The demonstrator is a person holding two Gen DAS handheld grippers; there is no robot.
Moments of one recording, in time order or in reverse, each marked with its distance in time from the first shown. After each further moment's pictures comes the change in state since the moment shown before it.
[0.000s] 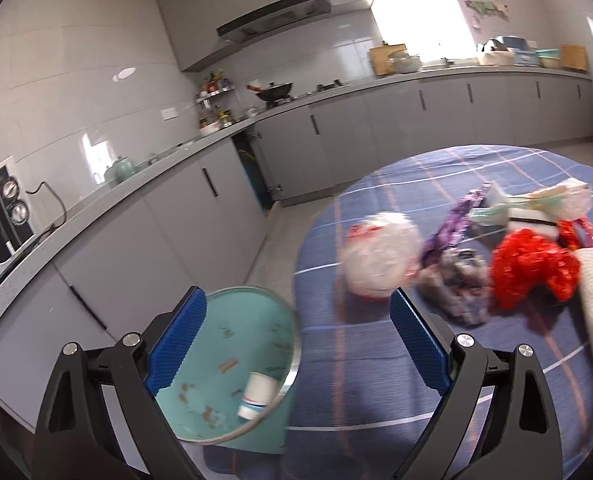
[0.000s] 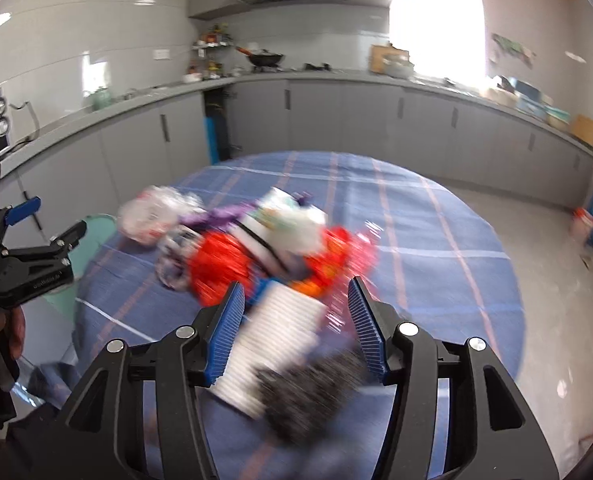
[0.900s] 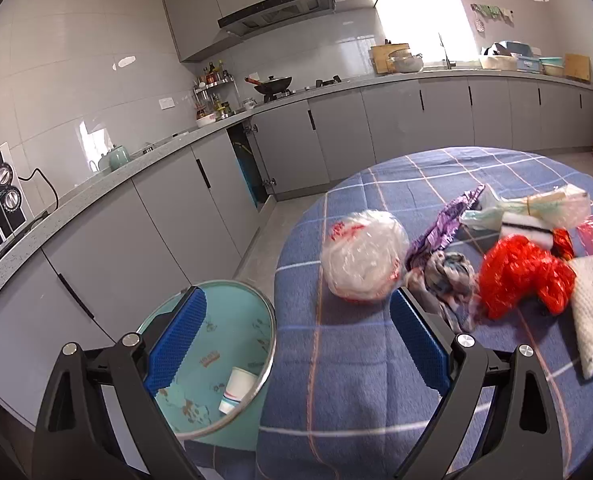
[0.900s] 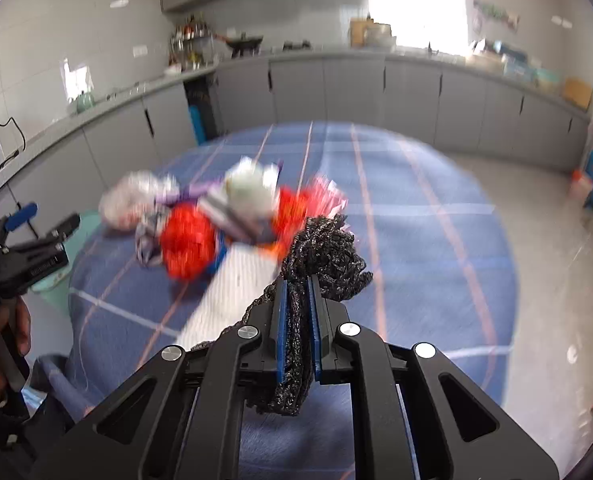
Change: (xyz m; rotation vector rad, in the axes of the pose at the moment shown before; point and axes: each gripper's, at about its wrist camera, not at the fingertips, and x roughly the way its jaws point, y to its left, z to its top) left arm 0.014 -0.001 0.005 -0.045 0.018 -0.009; right arm -0.009 -0.030 -0.010 0.073 0.037 0.005
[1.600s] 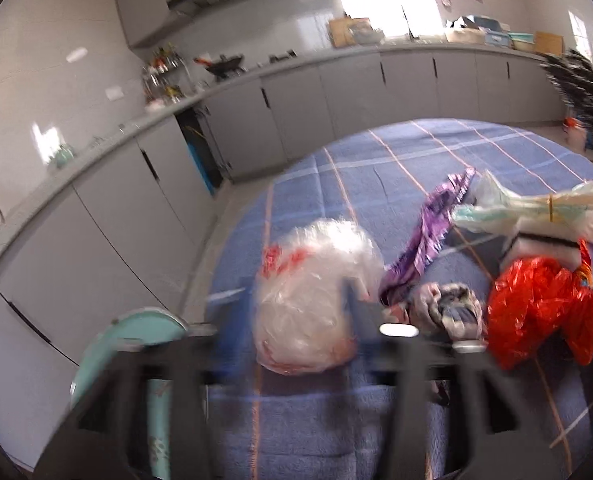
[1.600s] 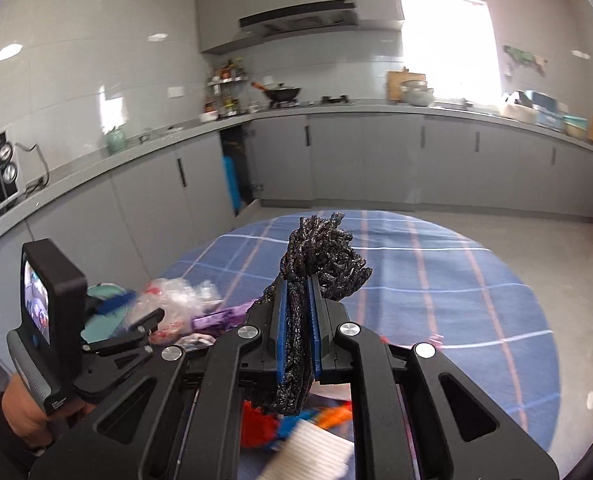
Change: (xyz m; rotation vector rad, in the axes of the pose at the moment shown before) left arm 0.081 -0.030 0.026 0.073 0.111 -0.171; right arm 0.059 0.058 0.092 -0.066 -0.160 0.129
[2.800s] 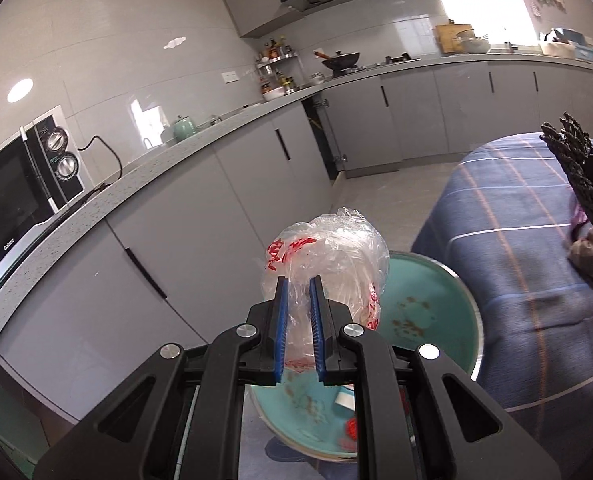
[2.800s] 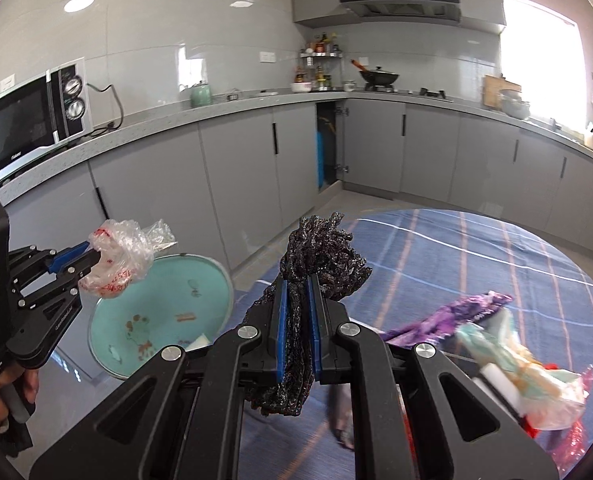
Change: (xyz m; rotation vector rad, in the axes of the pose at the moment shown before) left arm -0.067 0.159 -0.067 -0.129 -0.019 0.383; right arm 0.063 0.142 -0.006 -0.179 0.073 0.237
